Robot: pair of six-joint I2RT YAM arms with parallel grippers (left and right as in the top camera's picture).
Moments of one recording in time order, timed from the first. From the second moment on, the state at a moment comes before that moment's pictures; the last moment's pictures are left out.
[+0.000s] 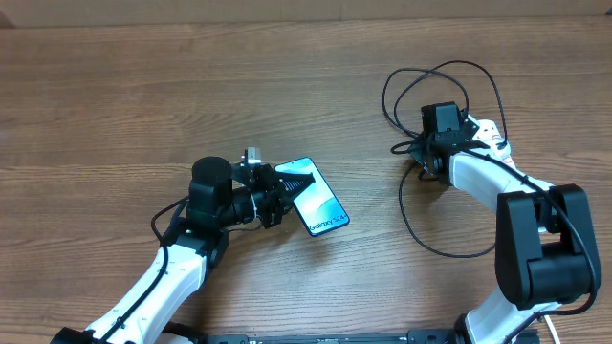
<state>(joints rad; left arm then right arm) -0.31 1.28 0.50 0.33 0.79 -1.51 0.13 1.84 0.98 -0.24 0.23 0.78</state>
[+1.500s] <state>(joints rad) -0.31 1.28 0.50 0.33 0.88 -1.51 0.22 1.85 1.02 -0.42 0.16 0.64</state>
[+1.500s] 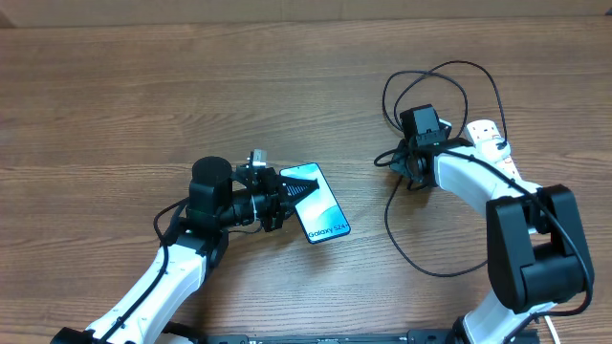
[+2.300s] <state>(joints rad) -0.14 1.33 0.52 0.59 1.11 -1.46 0.18 1.43 1.13 -1.18 -0.63 0.07</state>
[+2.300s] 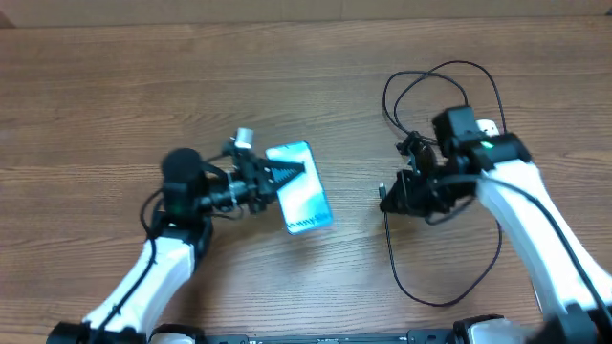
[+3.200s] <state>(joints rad) -0.16 1.53 0.64 0.83 1.08 -1.41 0.30 1.29 0.93 -0.85 -1.14 0.07</state>
